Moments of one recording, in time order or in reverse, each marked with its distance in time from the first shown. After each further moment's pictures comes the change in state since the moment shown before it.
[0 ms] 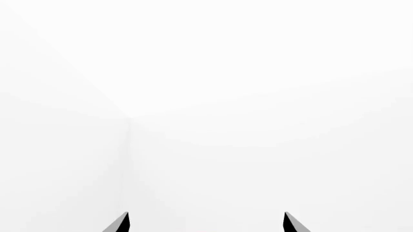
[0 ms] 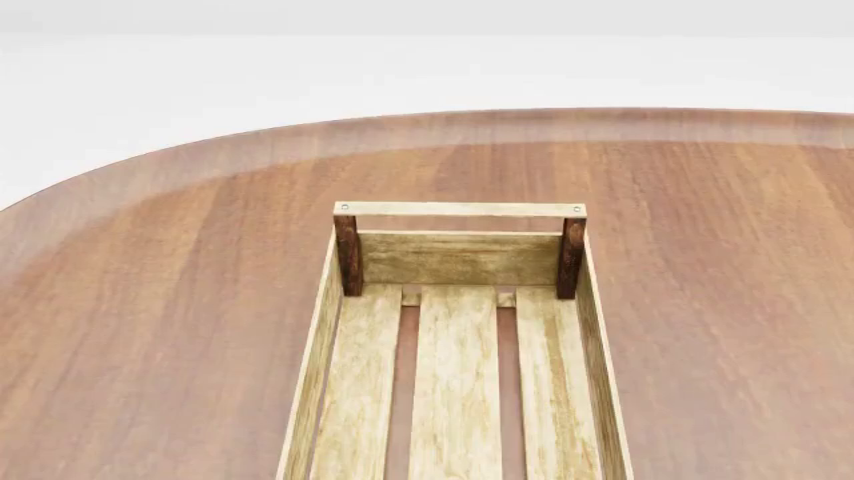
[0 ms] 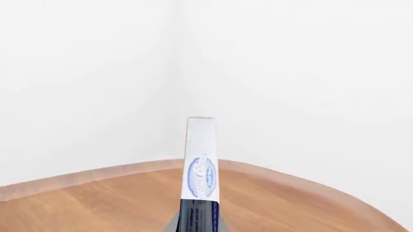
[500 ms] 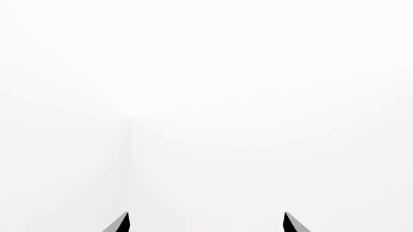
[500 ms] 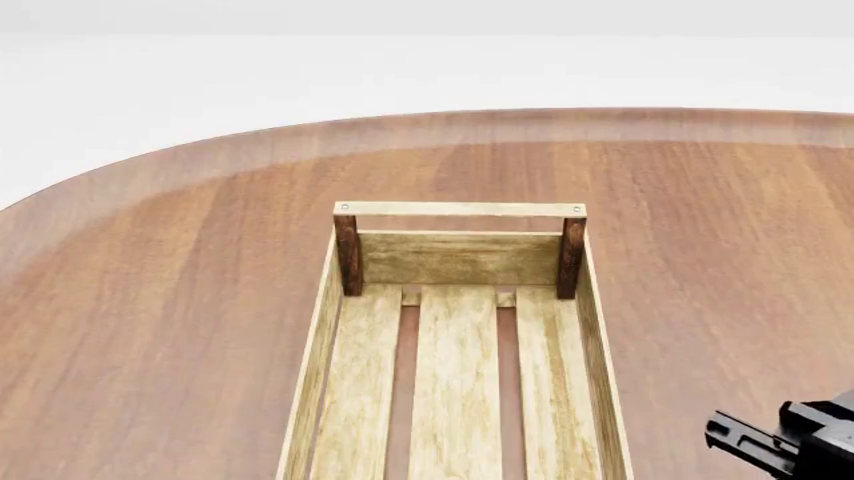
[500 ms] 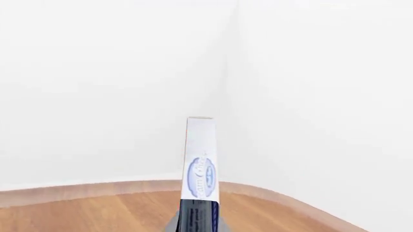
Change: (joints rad) left arm -0.002 -0.003 0.004 0.002 0.002 -0.008 -0.004; right arm 0.232 0.062 -0.175 -0.027 -0.013 0.205 -0.096
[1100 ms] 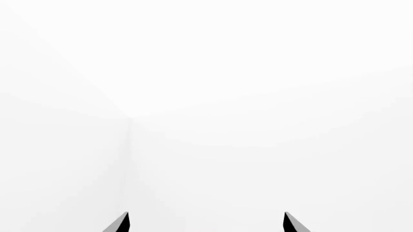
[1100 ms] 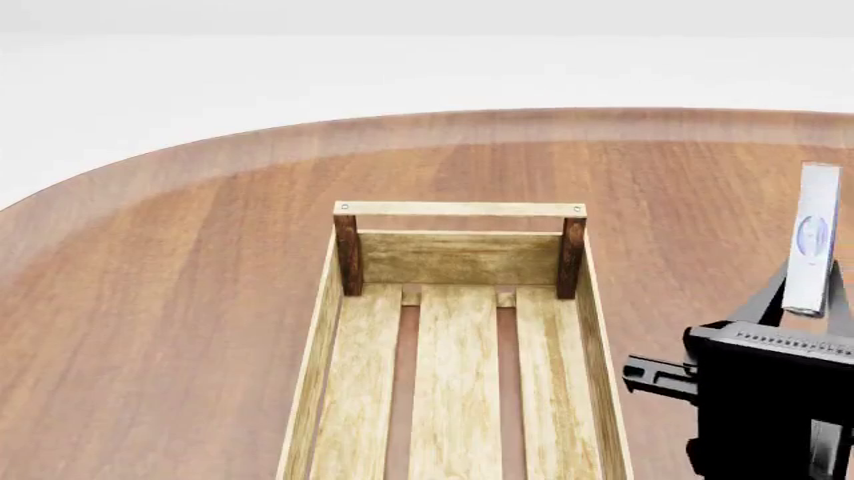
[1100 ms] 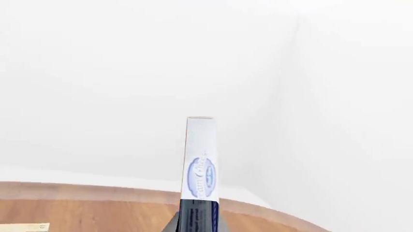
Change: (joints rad) left arm -0.008 -0.005 0.006 -0.005 -0.002 -0.006 -0.006; right arm 0.218 0.038 -0.150 0.048 0.027 0.106 -0.157
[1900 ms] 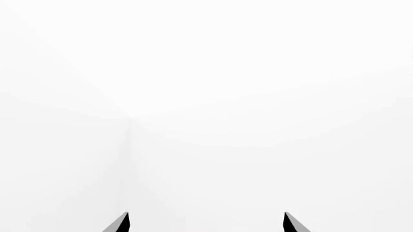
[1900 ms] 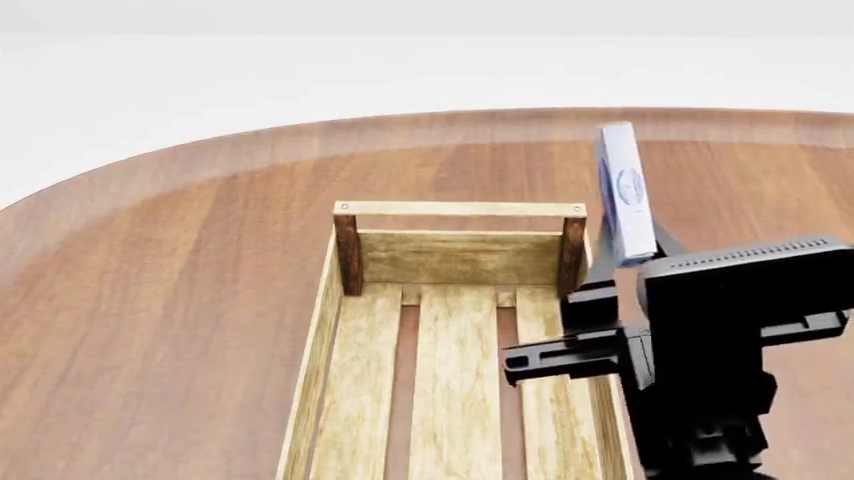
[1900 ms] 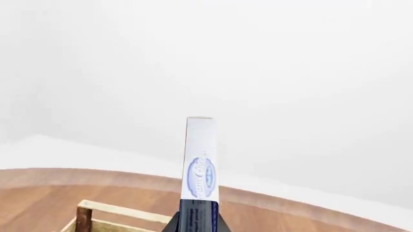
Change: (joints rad) left arm -0.004 -0.007 0.010 0.003 0.002 -0.007 -0.005; right arm 0.143 0.021 -0.008 0.067 0.314 -0.066 -0.397
